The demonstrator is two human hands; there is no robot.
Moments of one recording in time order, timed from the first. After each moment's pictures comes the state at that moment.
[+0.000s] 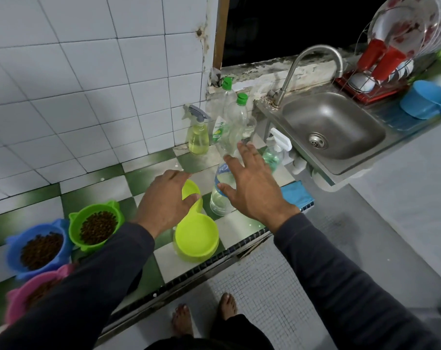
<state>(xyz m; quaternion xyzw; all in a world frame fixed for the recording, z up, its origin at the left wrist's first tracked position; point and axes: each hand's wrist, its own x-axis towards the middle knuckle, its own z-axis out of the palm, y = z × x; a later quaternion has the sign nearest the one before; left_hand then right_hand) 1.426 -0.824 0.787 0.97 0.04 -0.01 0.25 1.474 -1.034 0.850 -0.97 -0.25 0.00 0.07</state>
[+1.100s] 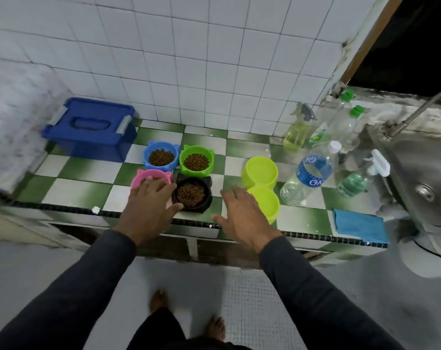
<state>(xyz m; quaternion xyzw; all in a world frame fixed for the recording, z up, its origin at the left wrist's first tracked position) 1.127 -0.783 0.773 0.95 0.29 -0.05 0.08 1.292 -0.969 0.788 -0.87 -0.47 0.16 0.06</state>
